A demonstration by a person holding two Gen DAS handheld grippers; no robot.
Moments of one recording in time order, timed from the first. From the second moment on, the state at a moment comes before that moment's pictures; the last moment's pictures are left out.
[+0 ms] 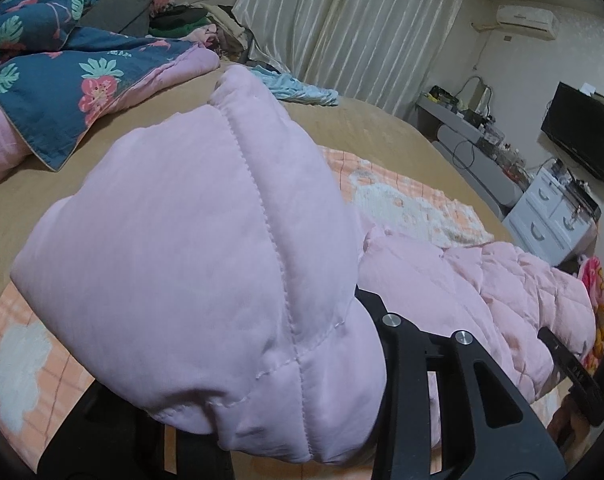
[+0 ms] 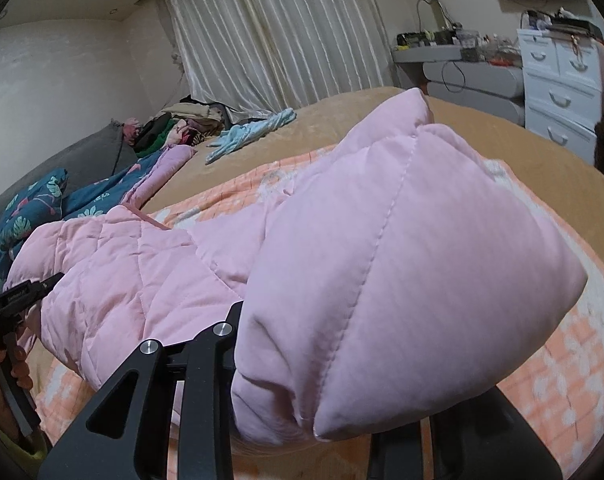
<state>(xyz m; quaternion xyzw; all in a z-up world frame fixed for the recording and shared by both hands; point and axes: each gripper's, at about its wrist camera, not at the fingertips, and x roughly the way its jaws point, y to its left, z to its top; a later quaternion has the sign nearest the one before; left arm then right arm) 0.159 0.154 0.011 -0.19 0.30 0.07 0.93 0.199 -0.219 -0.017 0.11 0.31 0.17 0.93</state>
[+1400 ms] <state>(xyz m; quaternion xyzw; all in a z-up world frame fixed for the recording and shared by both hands) 0.079 0.169 -0.063 -0.21 0.35 0.05 0.91 0.164 -0.258 -0.083 0.20 0.43 0.12 0.87</state>
